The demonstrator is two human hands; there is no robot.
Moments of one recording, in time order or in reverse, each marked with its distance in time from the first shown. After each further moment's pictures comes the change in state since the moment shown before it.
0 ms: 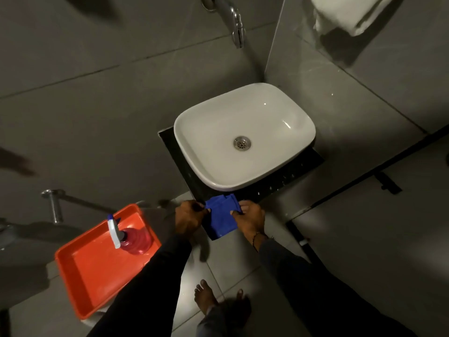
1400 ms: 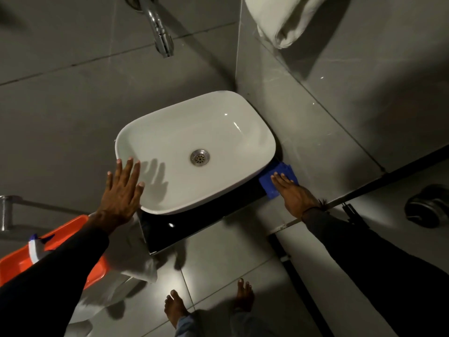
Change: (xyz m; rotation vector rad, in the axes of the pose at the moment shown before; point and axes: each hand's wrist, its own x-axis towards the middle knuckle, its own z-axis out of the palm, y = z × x) left_hand 0.061 0.070 -0.015 0.754 0.311 0.487; right_hand 0.255 0.093 -0.247 -0.935 -0.329 -0.661
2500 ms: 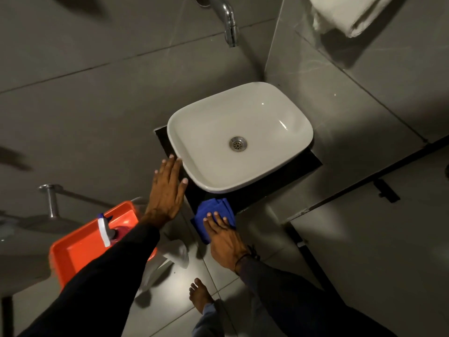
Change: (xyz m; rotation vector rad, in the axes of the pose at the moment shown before) left_hand -0.049 -0.041 -0.003 -0.232 0.043 0.048; right_hand -0.058 -0.378 0.088 0.061 0.090 -0.227
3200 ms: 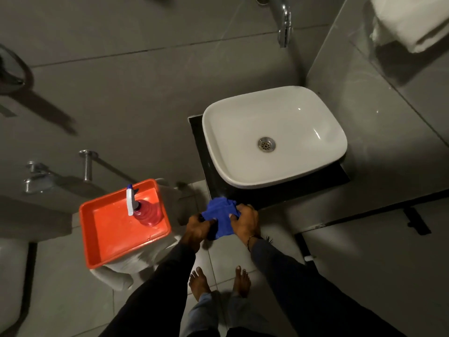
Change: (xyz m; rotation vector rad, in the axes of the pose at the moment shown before) left_hand -0.107 0.043 0.049 -1.028 -0.209 -0.925; right_hand 0.034 0.011 -0.011 0.674 0.049 0.655
